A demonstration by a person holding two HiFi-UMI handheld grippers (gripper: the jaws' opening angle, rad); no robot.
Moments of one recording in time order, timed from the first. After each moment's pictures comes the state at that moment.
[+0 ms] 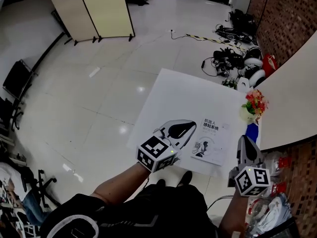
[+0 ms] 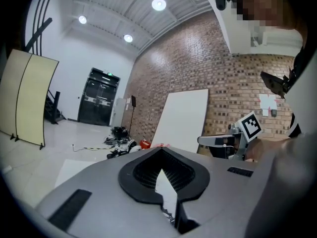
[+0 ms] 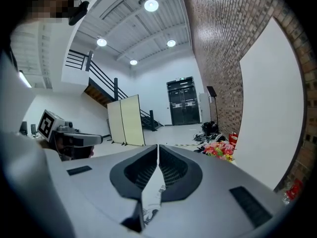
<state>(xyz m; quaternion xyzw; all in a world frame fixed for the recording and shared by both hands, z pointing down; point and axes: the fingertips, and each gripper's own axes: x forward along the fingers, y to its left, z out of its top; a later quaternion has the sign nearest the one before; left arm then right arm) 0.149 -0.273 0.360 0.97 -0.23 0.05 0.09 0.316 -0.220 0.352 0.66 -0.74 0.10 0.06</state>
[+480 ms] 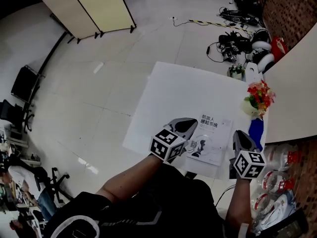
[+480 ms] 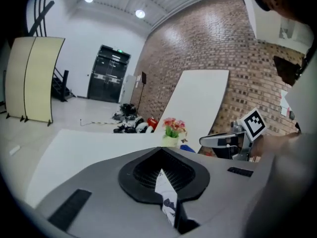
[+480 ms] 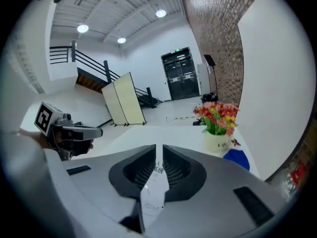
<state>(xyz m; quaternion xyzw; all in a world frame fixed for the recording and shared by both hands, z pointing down) 0.227 -0.332 0.470 0.94 -0.26 0.15 0.18 0.390 -0.281 0.486 0.63 -0.73 0.25 0.12</state>
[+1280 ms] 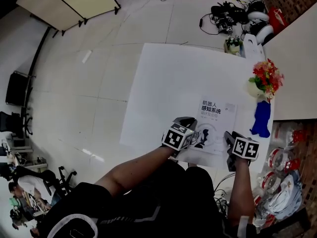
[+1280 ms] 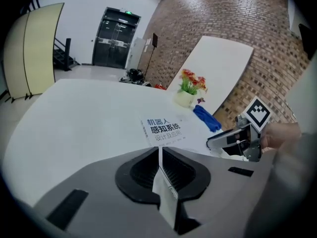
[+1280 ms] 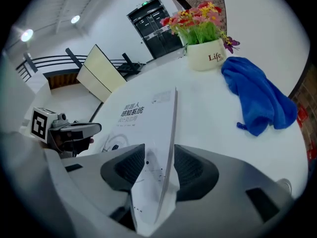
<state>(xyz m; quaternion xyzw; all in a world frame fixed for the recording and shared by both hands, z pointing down) 0.230 -0.328 0.646 0.87 -0.24 0.32 0.29 0.386 -0.247 0.676 0.57 -0.62 0.50 0.19</state>
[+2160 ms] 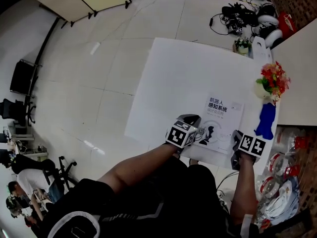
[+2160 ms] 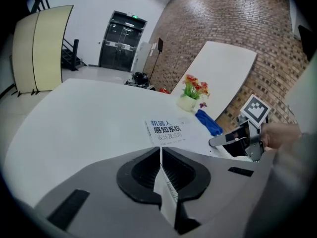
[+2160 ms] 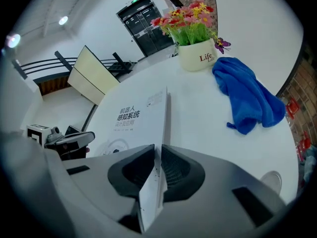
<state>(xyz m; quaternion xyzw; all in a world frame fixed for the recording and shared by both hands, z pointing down) 0.217 -0.325 0.640 0.87 -0.27 0.30 0.30 0.394 -0.247 0.668 0.58 -0.58 0.53 0.19</state>
